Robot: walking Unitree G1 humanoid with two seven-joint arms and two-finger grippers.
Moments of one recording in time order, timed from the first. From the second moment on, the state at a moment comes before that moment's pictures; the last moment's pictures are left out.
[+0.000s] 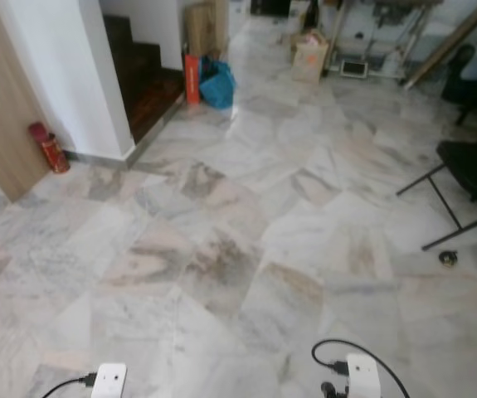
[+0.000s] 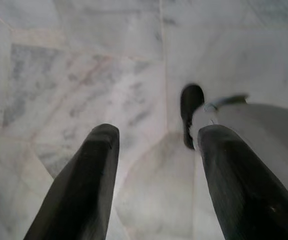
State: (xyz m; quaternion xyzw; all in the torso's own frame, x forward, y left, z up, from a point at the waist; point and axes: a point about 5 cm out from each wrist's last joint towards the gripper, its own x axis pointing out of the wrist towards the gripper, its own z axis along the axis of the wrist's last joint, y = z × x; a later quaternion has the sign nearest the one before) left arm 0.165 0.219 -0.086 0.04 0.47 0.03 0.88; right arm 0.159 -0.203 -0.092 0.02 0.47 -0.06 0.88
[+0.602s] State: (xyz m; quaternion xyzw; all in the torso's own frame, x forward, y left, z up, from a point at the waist) left arm 0.170 0.221 -0.083 0.04 0.46 0.03 0.89; right arm 0.157 -0.204 -0.093 0.02 0.47 -0.06 0.88
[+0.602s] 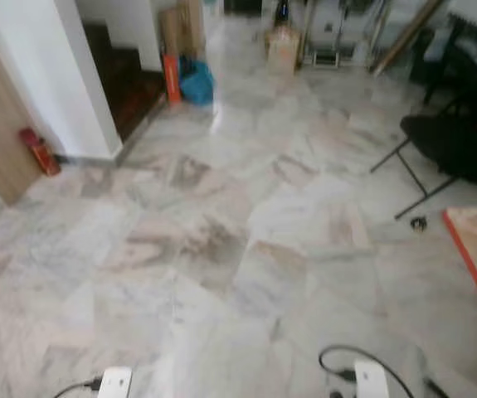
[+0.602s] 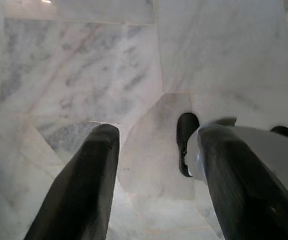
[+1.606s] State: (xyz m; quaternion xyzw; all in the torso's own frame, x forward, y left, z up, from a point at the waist) left arm 0.160 0.224 -0.087 0.04 0.48 0.04 0.88; right arm 0.158 -0.199 -0.093 0.02 0.47 -0.05 0.88
